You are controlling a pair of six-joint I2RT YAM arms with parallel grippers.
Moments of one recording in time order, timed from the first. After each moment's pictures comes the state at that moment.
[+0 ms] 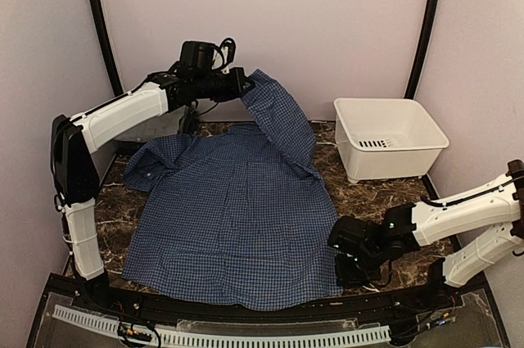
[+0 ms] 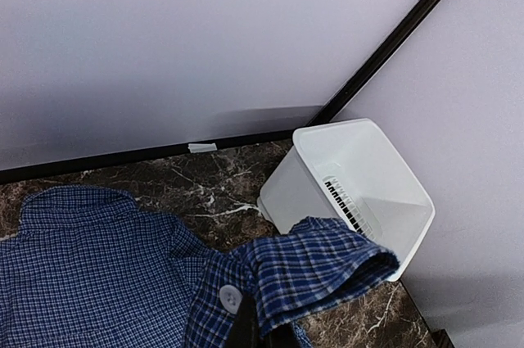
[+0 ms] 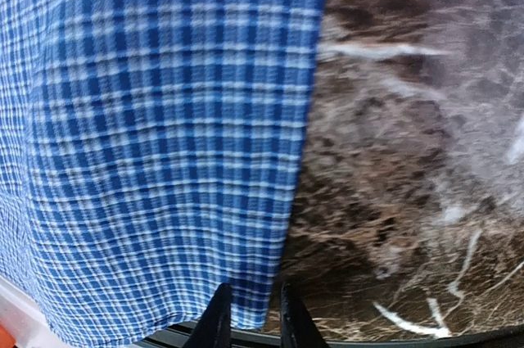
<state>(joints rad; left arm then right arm) -0.58 1.96 1.91 -0.28 0.19 -0.49 1.20 1.32 0.62 -0.66 -0.04 1.17</state>
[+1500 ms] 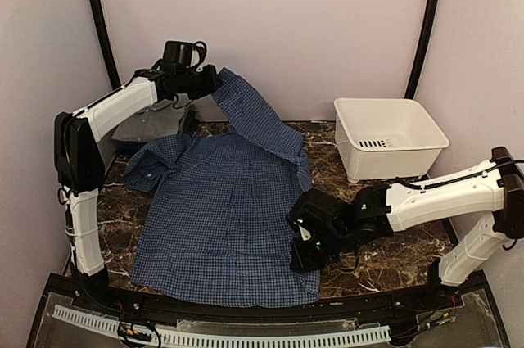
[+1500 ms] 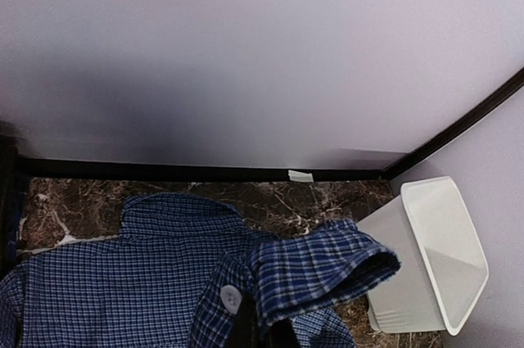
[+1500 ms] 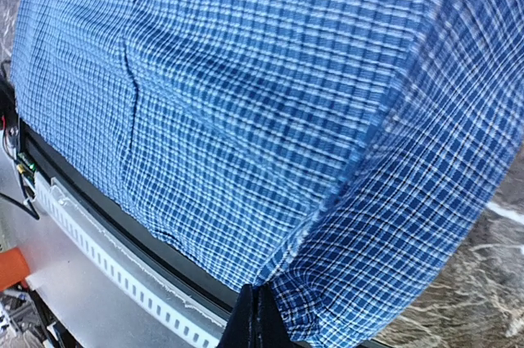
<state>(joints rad) -0.41 2.08 2.06 -0.38 0.15 -0.54 1.24 1.50 0.95 -0.56 -0.10 0.92</state>
